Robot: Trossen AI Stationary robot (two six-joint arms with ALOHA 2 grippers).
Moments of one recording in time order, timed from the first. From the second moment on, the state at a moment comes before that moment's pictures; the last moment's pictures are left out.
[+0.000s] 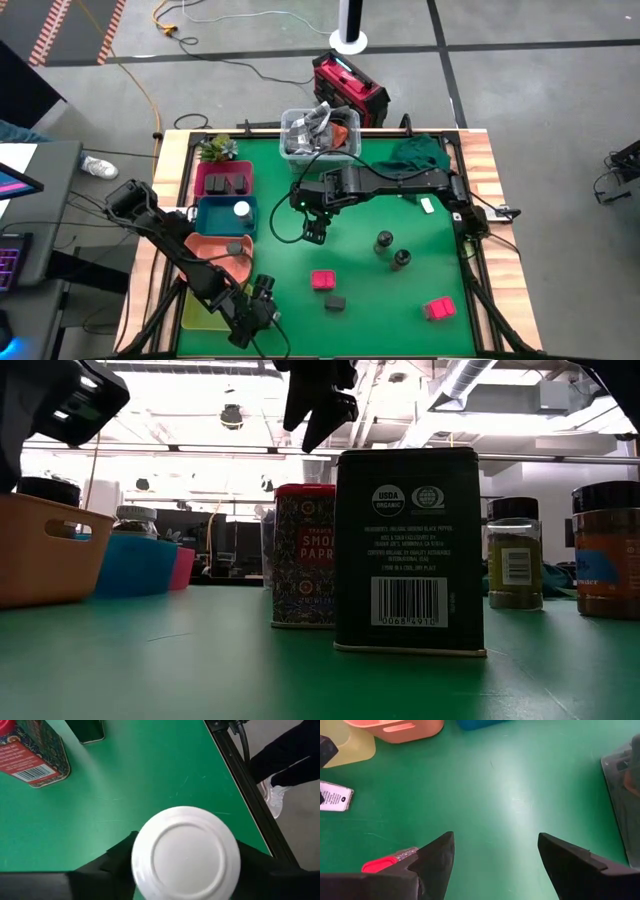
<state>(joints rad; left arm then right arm) -0.77 1.64 1.03 -0.31 -0.22 -0.35 0.05 2.11 2.19 -1.19 0.09 0.26</state>
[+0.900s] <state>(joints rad) -0.67 1.27 1.04 -0.69 -0.62 -0.50 0.05 2.11 2.19 -1.19 0.09 0.29</state>
